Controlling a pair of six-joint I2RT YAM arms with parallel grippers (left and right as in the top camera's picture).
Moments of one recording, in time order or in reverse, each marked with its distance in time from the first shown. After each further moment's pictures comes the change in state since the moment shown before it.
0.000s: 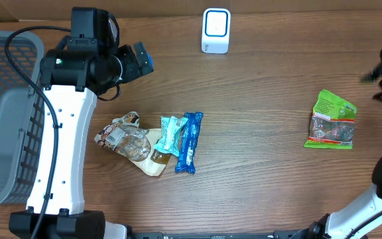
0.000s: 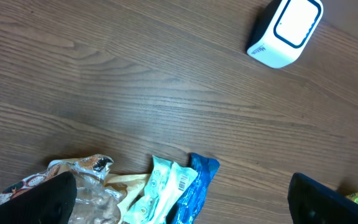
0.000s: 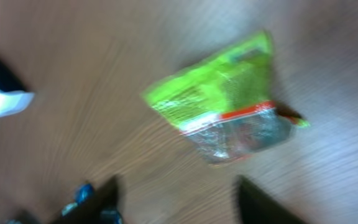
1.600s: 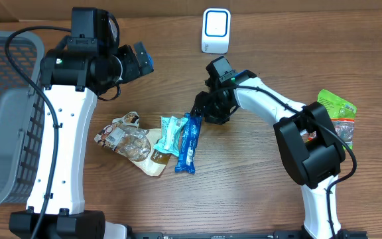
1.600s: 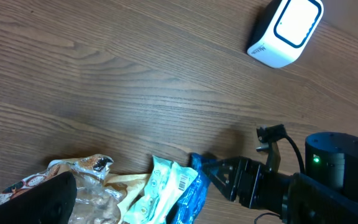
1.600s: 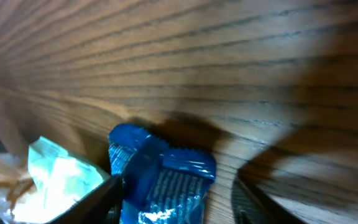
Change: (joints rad) left arm 0.000 0.001 0.000 0.000 0.000 0.000; right arm 0.988 0.228 -0.496 0.852 -0.108 0.404
